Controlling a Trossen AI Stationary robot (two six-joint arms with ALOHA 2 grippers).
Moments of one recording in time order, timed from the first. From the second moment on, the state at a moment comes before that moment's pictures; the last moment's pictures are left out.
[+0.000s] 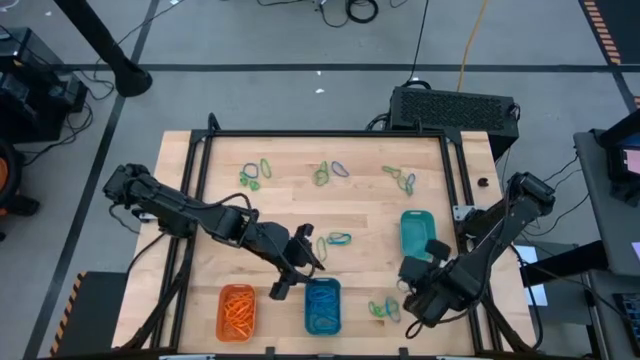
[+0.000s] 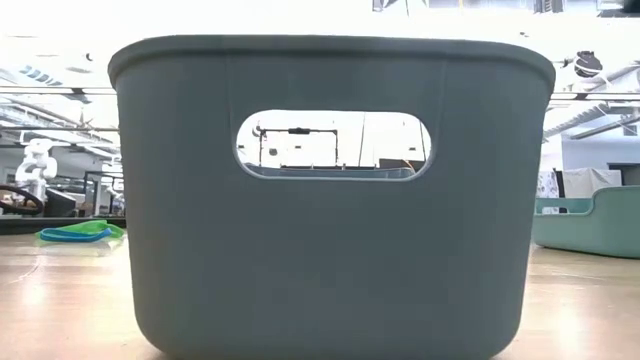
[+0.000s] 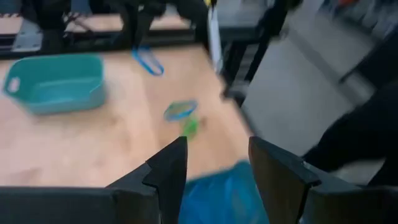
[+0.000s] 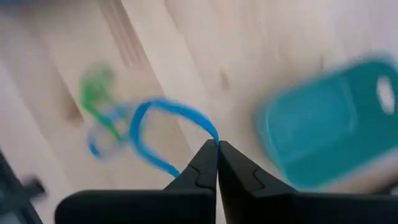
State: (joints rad) left arm -0.34 1.54 1.26 -0.23 0.09 -0.12; right arm 0.80 1.58 1.31 -1.30 0.28 1.25
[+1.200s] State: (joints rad) left arm -0.21 1.77 1.15 0.33 0.28 -0.67; right arm 0.54 1.57 1.40 -0.85 0.41 0.82
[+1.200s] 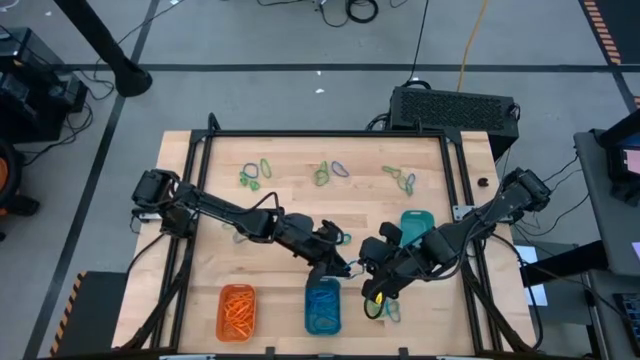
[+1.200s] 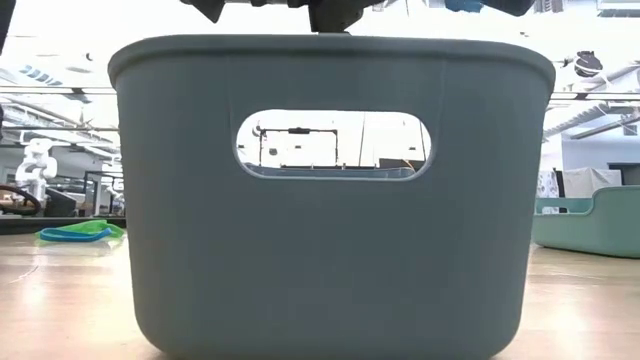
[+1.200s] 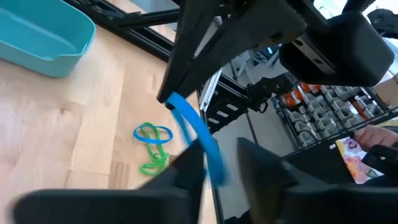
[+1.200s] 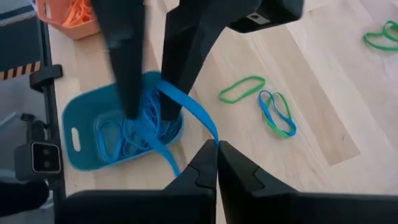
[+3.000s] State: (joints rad) left arm -0.32 1.96 1.15 0.23 0.69 -0.70; right arm 0.50 1.57 1.40 -0.85 0.34 0.73
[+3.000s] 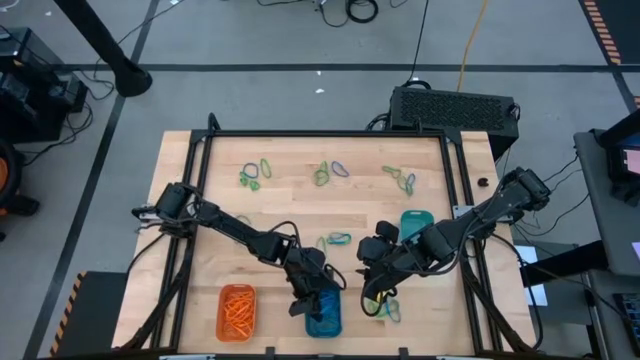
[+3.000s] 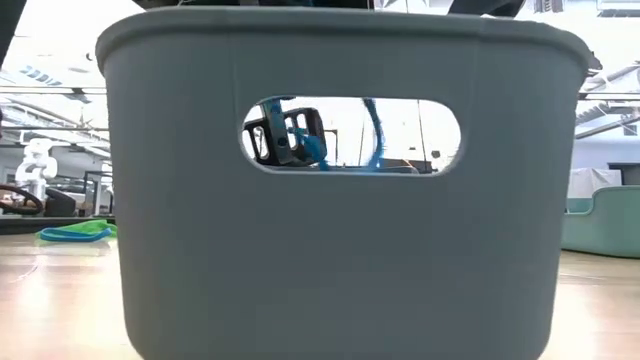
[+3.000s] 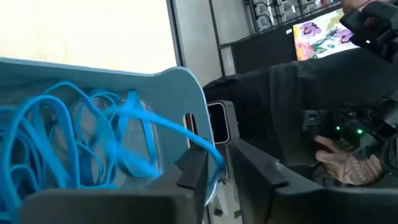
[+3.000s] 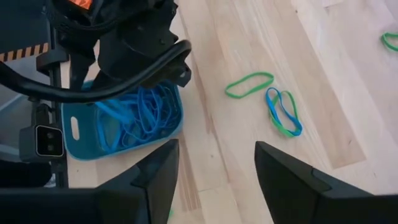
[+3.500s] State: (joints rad) left arm -0.29 1.95 1.16 0.17 0.69 -0.69; right arm 0.50 1.57 1.40 -0.85 0.34 0.69
